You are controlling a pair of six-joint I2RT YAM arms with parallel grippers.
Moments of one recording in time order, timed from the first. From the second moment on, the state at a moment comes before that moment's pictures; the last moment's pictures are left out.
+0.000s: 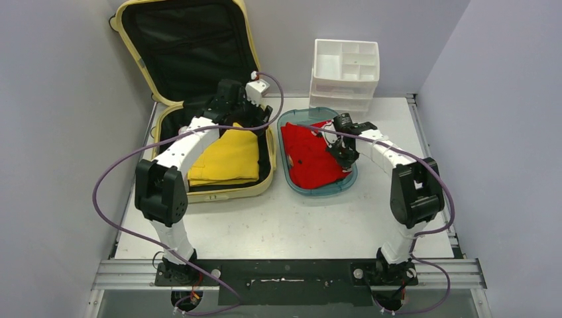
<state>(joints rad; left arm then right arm) -0.38 1.84 1.61 -0.39 0.24 0.22 0.33 1.75 1.33 -0.80 0.02 -0.43</state>
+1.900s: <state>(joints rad) 0.09 1.36 1.15 -0.43 0.32 0.26 0.44 2.02 1.72 -0.32 -0.03 -0.09</state>
